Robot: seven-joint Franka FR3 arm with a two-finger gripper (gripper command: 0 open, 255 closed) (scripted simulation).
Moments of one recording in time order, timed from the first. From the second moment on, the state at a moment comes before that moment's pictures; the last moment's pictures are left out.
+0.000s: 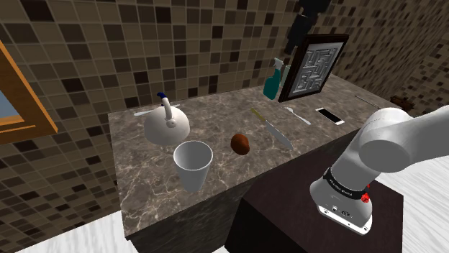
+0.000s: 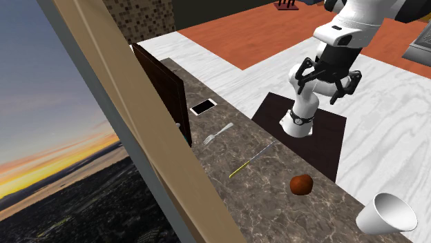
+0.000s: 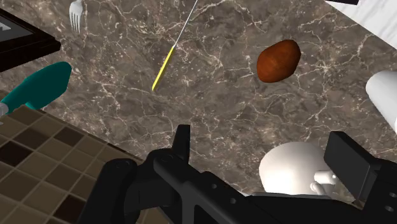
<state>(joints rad) -0.02 -0.77 0.05 -2.27 -0.03 1.64 -0.11</state>
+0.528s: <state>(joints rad) -0.06 -0.67 -0.05 -2.29 -0.08 1.75 -0.20</state>
